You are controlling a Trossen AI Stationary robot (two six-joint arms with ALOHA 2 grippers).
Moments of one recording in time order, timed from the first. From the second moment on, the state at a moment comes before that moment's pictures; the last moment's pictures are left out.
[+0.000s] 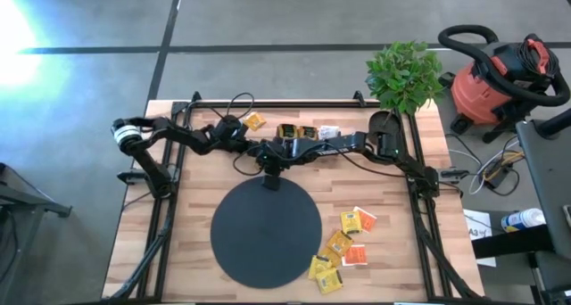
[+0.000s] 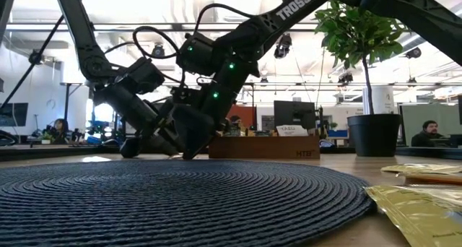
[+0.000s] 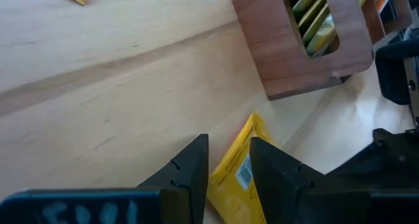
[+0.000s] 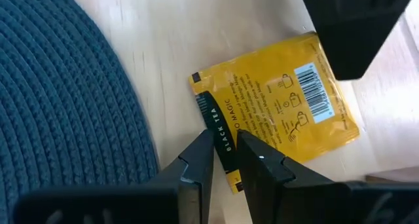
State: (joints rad) left arm 0.60 1.66 0.49 0.44 0.31 -0.71; right arm -0.14 2.34 1.76 -0.43 0.07 0.06
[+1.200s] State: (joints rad) left arm 0.60 1.56 0.51 0.35 0.57 -0.84; right arm -0.14 2.35 1.80 -0.40 0.08 0.05
